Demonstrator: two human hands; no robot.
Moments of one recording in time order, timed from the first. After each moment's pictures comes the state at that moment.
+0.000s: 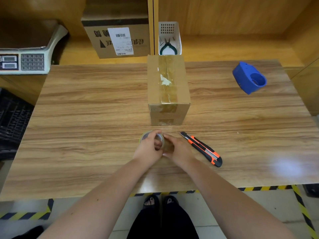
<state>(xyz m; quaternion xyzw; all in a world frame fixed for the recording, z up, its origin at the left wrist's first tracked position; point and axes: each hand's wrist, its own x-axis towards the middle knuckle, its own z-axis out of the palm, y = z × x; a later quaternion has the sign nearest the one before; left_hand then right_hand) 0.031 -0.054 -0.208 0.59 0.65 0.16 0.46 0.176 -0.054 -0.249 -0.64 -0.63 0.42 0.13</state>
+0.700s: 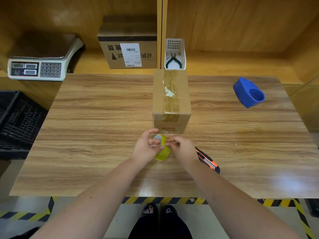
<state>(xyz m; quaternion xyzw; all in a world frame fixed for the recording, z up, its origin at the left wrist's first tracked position) 0.025 -0.046 -0.181 0.42 0.63 0.32 0.57 0.178 -0.044 -0.205 -0.63 -0.58 0.42 0.31</state>
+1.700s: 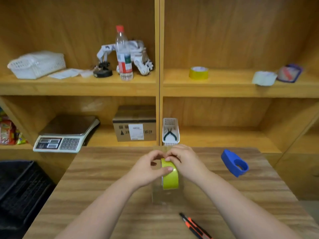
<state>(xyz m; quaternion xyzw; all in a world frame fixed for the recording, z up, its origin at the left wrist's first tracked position) 0.019 0.013 0.010 0.69 0.52 0.32 0.39 0.196 0.030 0.023 -0.44 -0.82 0.18 0.31</state>
